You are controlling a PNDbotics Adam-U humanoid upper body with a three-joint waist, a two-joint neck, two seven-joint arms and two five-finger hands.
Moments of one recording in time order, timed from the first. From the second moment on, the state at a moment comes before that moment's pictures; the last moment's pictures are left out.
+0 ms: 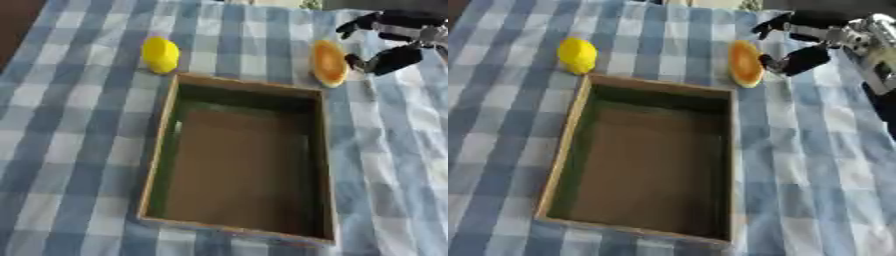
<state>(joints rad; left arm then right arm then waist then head) -0.49 0.36 0.10 -1.98 -0.24 -0.38 0.48 -1.07 -0.67 0.28 -0.90 0.68 -0.41 0.39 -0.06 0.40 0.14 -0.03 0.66</state>
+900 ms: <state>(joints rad) -0.50 0.36 0.09 -1.98 -0.23 -0.38 0.46 -1.08 -0.66 0.28 -0.90 0.58 -0.39 0.49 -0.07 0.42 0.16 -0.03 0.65</state>
